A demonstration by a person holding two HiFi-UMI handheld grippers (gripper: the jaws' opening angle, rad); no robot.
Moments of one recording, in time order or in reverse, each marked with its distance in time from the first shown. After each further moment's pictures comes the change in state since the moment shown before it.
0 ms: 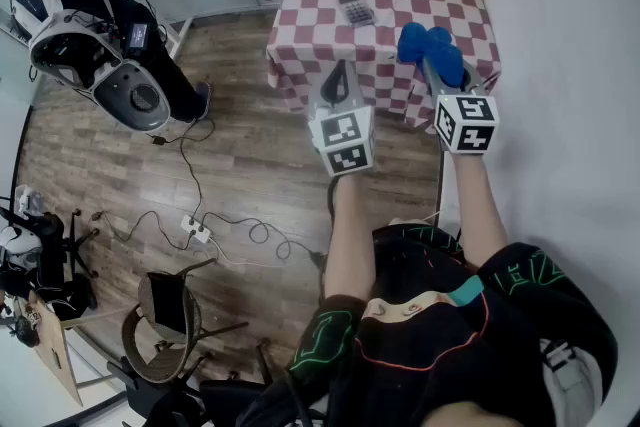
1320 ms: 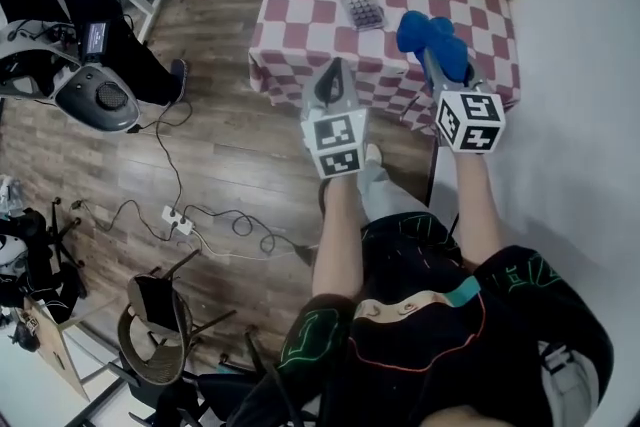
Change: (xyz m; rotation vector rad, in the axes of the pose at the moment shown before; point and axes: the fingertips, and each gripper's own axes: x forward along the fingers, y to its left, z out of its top) left arm 0.152 0.057 -0.069 -0.057 0.131 -0.006; right arm 0.172 -0.033 -0.030 -0.014 0.122 0.036
